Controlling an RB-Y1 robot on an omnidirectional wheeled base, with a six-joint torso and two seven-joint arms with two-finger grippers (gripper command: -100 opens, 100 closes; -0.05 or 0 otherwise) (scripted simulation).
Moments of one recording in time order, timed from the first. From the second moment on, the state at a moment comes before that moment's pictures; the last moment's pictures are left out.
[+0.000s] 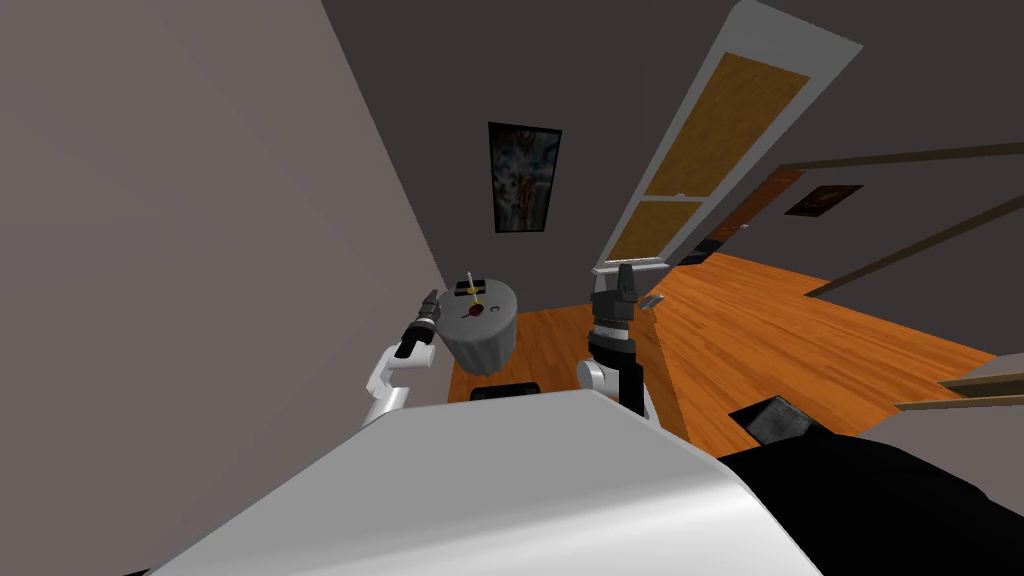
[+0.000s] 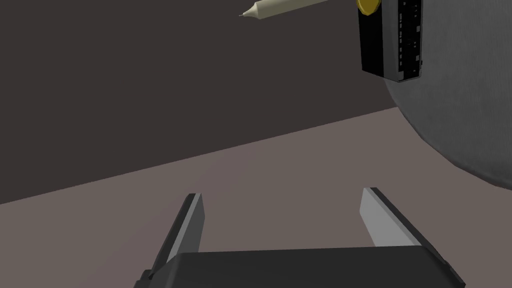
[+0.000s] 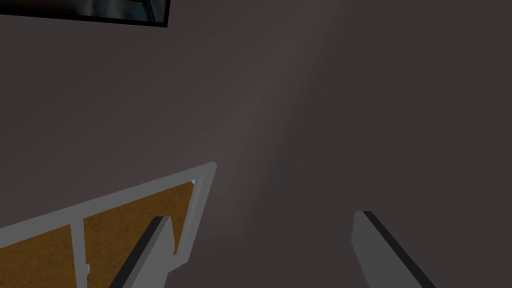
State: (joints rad) left arm 0.10 0.19 0.05 -1.78 -0.11 0.16 0.09; right arm 0.52 0.02 -0.02 -2.36 -0.07 -0.46 0.15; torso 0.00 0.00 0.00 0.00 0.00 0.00
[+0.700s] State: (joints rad) left arm -0.01 0.19 0.04 -1.58 -0.10 0.29 0.08; right arm 0.52 0.02 -0.02 -2.36 -0.07 -0.46 0.15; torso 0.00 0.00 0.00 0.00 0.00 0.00
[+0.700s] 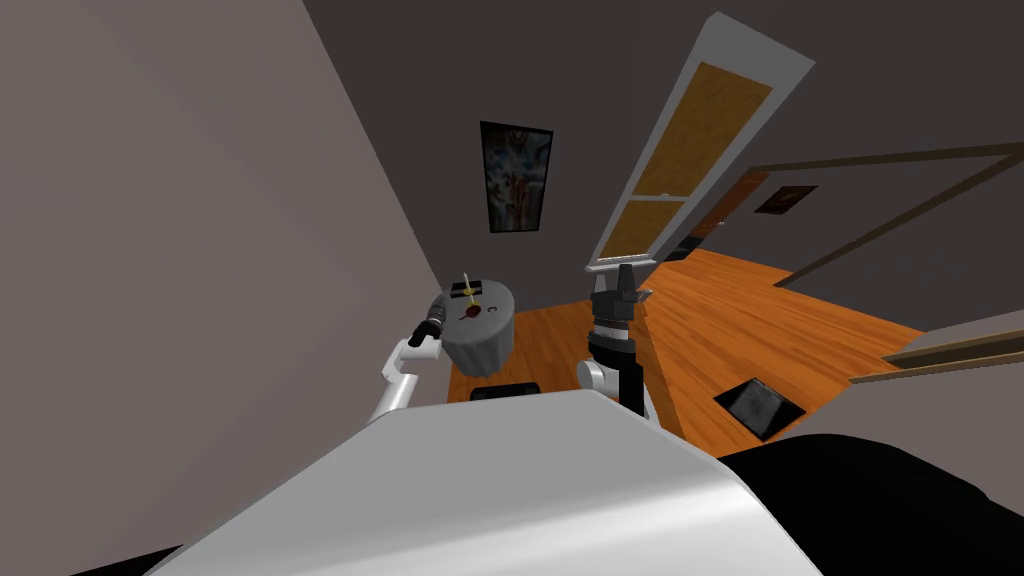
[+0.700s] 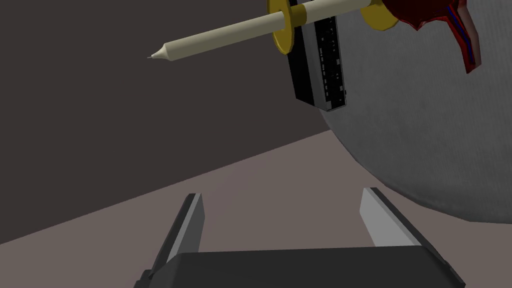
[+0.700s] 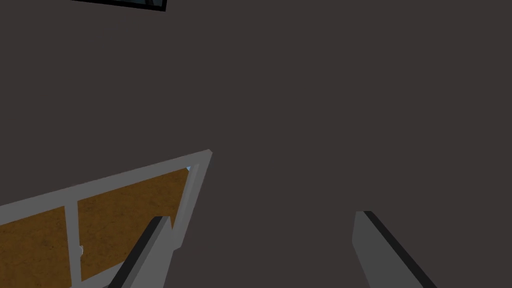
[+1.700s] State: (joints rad) left arm -0.18 0.19 0.02 -1.28 -0.05 0.50 0.06; right arm 0.52 0.02 -0.02 -2.36 -0.07 -0.46 0.15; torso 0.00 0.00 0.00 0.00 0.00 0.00
